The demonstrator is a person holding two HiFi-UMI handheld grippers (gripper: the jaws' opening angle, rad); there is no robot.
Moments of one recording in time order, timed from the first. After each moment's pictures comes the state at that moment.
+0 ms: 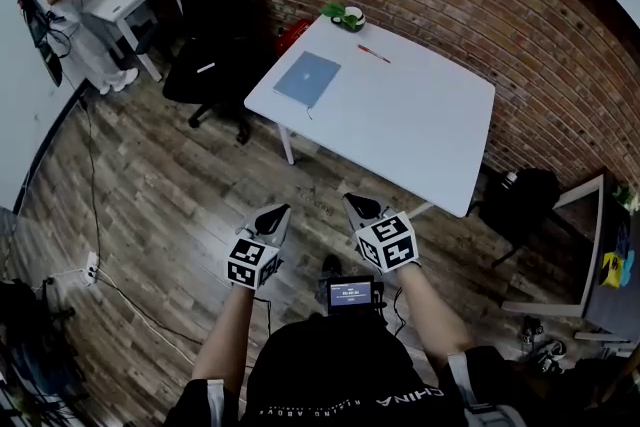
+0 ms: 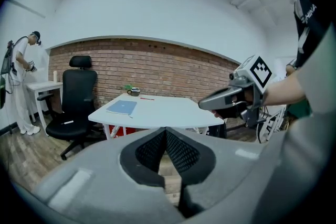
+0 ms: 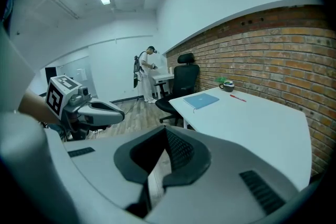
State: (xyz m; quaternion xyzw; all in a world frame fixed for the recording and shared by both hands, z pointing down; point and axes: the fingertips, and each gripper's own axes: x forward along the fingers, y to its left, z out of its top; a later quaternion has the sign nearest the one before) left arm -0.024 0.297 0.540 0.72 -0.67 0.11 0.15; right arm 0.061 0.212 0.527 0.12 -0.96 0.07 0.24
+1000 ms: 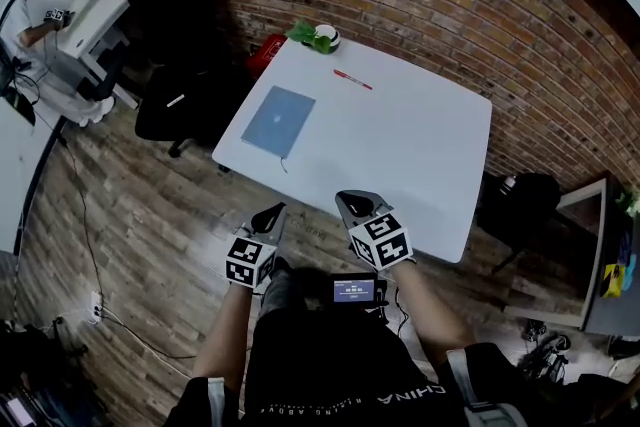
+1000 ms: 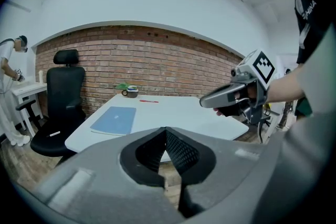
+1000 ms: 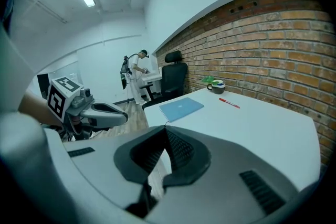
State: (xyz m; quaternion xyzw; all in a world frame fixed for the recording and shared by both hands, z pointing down) left arm -0.096 0.109 0.547 0.73 -0.65 0.14 0.16; right arm -0.007 0.036 0.532 0.14 -0.95 0.10 0.25
